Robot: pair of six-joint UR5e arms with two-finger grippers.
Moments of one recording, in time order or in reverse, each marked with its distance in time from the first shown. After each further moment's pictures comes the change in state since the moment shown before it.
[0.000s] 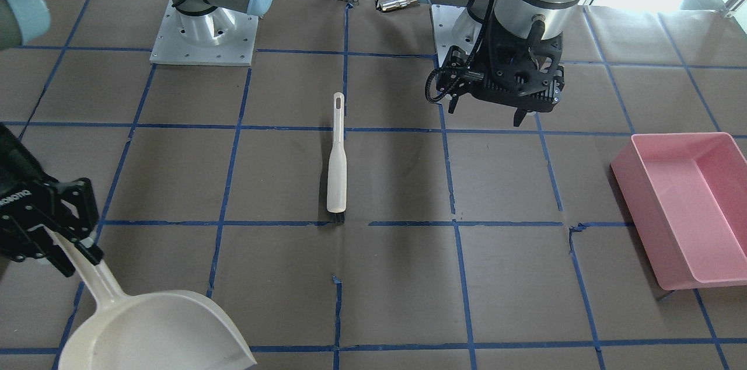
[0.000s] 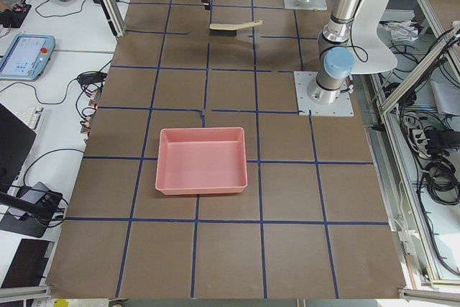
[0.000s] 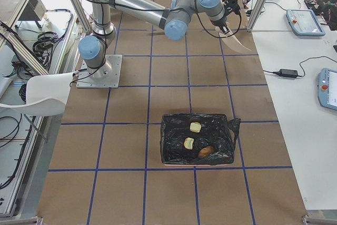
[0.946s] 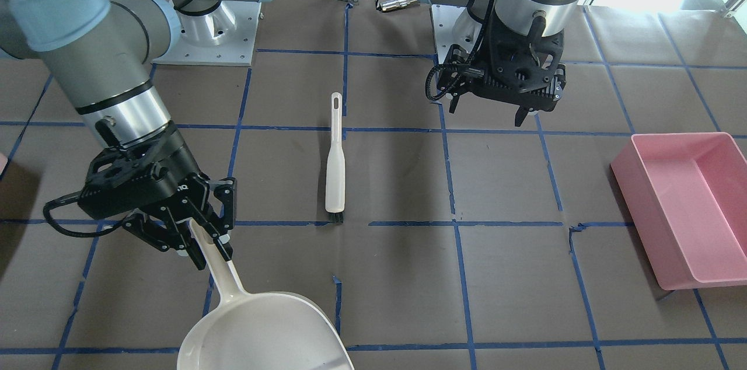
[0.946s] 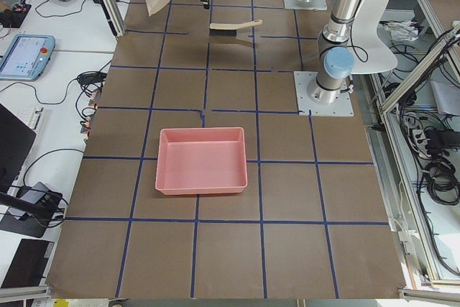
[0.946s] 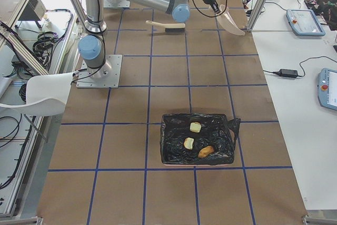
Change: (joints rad) left arm -0.001 0.005 -0.001 0.007 0.007 0.004; right arm 0.282 0.007 0.116 -0.321 -0.190 0.380
